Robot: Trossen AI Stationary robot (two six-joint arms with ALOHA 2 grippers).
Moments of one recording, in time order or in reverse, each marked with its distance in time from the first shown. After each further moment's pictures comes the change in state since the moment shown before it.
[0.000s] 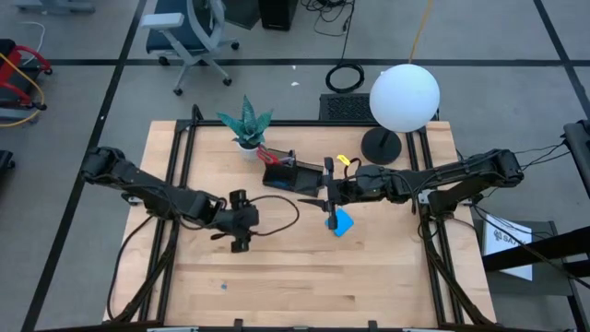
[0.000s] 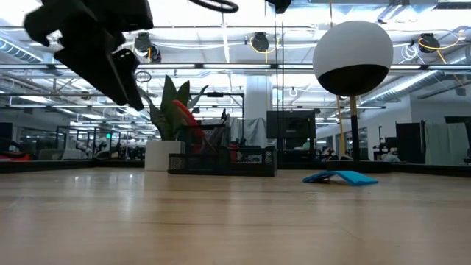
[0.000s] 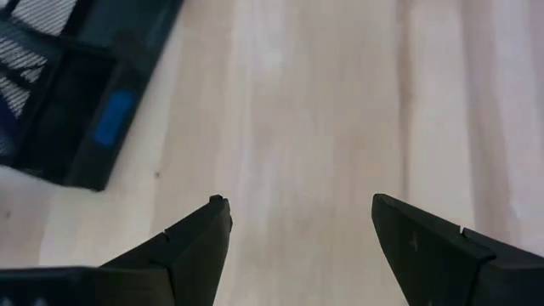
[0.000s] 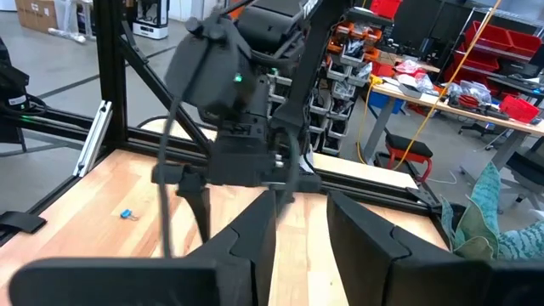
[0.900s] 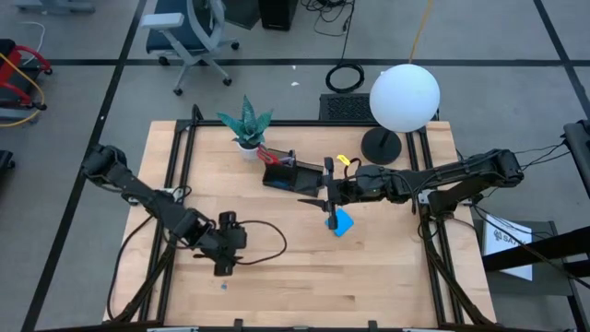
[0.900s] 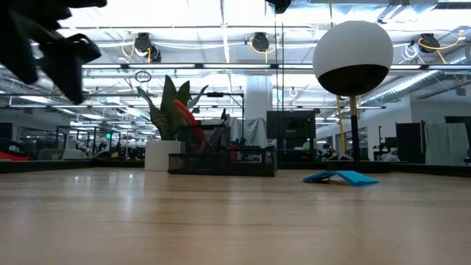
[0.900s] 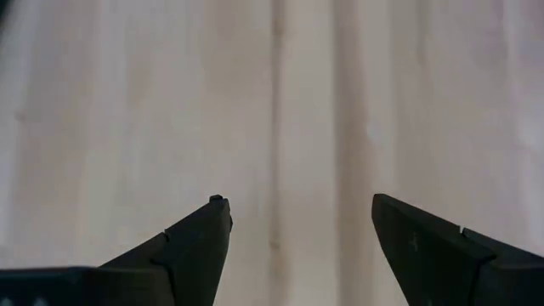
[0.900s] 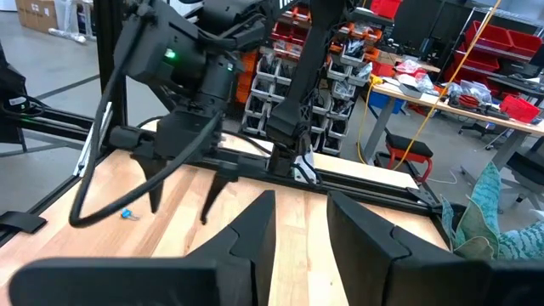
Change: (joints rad) left arm -0.236 0.000 0.026 -0.088 0.083 -0.231; right arm 0.000 0.000 0.000 0.000 0.000 0.000
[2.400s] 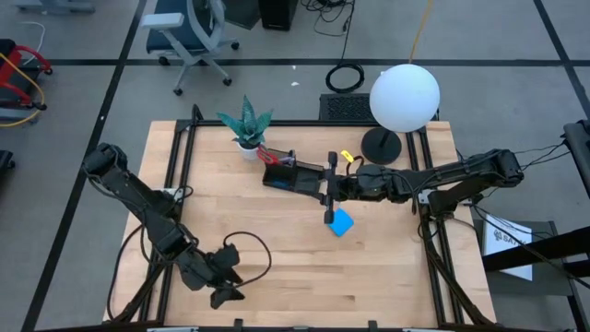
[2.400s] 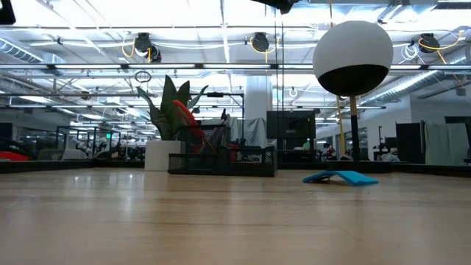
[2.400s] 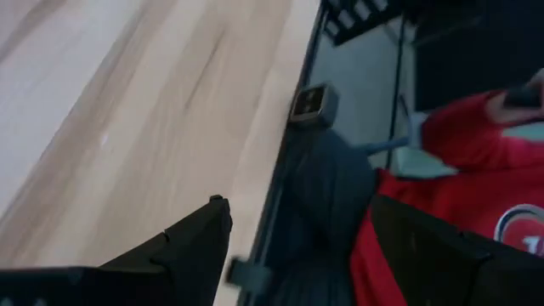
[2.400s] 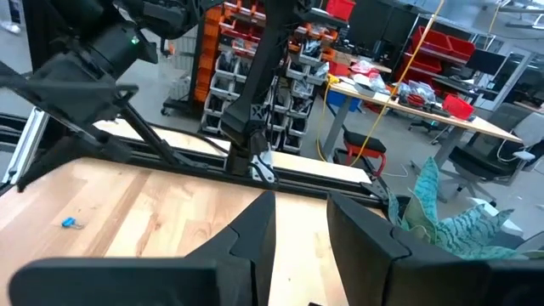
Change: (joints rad) left arm -0.202 0.001 0.000 0.437 0.037 -0.687; right arm 0.000 0.000 0.000 0.023 0.130 -0.030
